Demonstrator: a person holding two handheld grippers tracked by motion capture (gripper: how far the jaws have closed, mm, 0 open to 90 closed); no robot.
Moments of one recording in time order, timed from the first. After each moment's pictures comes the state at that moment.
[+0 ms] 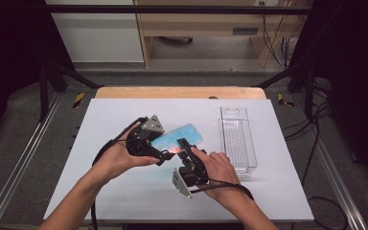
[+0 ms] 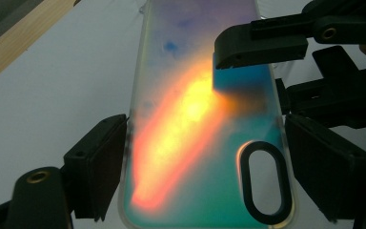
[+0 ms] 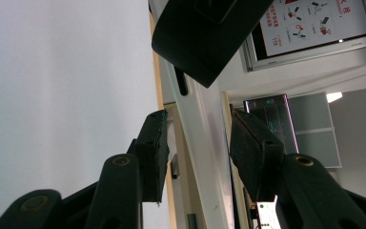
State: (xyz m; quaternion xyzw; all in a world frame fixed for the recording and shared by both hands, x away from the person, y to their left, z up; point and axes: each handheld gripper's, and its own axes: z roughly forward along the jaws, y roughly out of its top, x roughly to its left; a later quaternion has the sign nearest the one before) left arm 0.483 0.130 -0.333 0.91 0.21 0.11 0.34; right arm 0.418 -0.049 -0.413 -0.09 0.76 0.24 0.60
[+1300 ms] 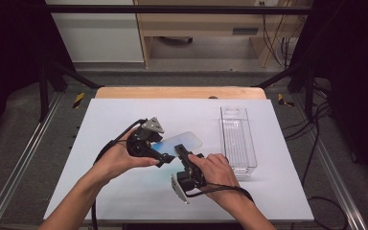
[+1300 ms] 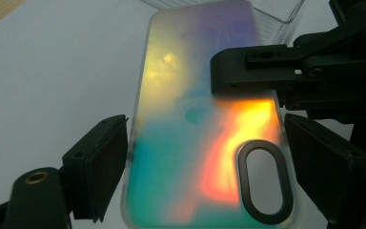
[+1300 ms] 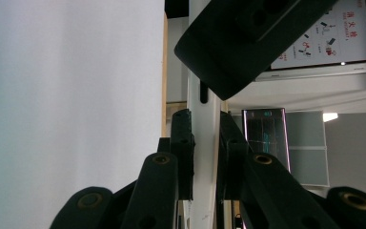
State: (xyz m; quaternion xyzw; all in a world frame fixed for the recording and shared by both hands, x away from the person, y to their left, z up) left arm 0.485 0.132 -0.343 0.91 0.24 0.06 0.34; right arm 0.414 -0.045 -0.420 -0.15 0.75 0.20 0.61
